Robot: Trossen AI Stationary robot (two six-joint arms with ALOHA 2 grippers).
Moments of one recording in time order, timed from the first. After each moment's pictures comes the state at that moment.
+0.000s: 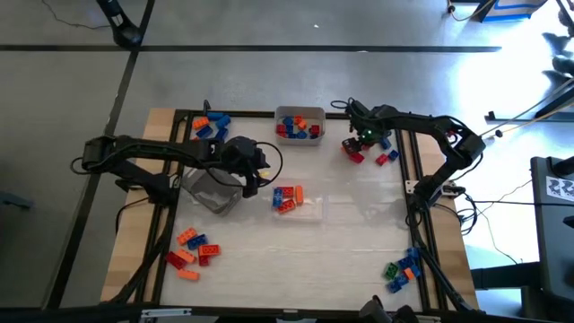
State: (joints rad) left arm 0.17 1.33 0.87 -0.28 0.02 0.07; right arm -0.78 1.63 0.99 -0.78 0.08 0.32
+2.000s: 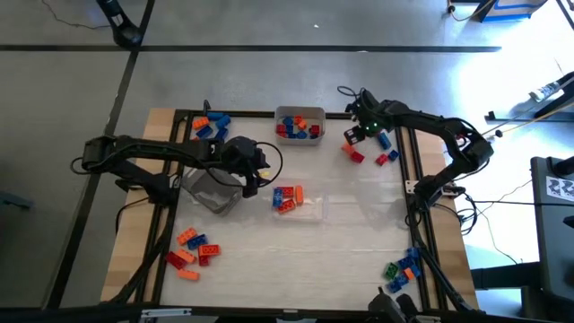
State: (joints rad) left arm 0.17 1.33 0.87 -0.28 0.02 0.07; right arm -0.86 1.55 0.98 -0.66 0.05 0.18
